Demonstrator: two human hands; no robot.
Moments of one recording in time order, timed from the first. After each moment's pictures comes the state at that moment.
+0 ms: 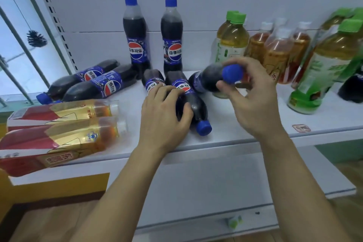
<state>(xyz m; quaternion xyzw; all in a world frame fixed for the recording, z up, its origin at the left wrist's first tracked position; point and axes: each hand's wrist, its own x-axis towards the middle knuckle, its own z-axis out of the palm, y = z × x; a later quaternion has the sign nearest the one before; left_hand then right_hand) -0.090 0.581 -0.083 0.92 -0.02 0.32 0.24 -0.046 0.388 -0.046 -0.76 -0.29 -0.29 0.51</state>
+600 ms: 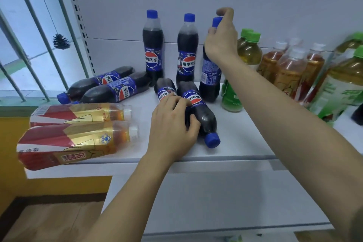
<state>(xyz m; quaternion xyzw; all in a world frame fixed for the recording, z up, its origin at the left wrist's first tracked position) -0.089 0.581 -0.085 0.91 0.01 0.33 0.24 0.092 0.499 0.047 -0.82 -0.17 -0.29 0.47</state>
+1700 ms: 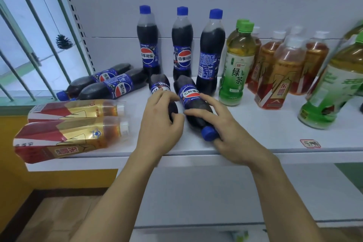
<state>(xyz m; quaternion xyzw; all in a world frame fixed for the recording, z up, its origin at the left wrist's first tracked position) -0.092 0.581 -0.087 0.89 0.03 0.35 0.30 -0.037 0.390 -0.092 -0.83 -0.44 -0.01 0.35</state>
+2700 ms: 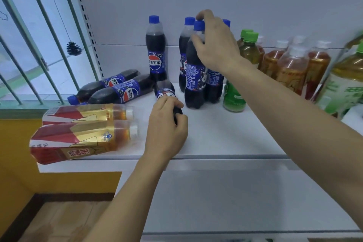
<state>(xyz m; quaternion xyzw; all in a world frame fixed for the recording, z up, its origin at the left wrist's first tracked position) -0.094 0.581 -0.085 0.87 0.05 0.37 0.31 0.045 0.480 0.058 -0.86 -0.31 -0.29 0.29</state>
